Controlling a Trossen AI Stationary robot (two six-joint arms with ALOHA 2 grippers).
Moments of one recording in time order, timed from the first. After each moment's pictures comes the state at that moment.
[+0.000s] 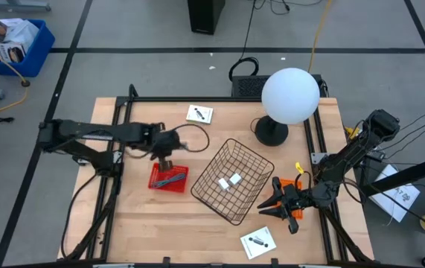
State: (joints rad) left arm 0.04 1.30 1.02 -0.94 -0.20 -0.13; right arm 0.79 1.16 0.45 0.66 0.55 0.38
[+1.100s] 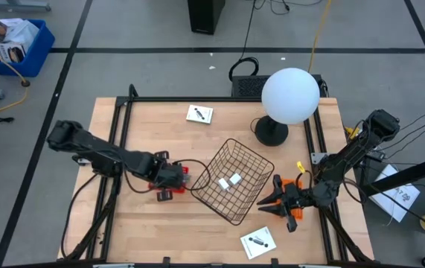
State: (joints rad) left arm -0.29 1.47 1.02 -0.93 -0.19 -0.39; right arm 0.79 1.16 0.45 0.69 0.63 0.36
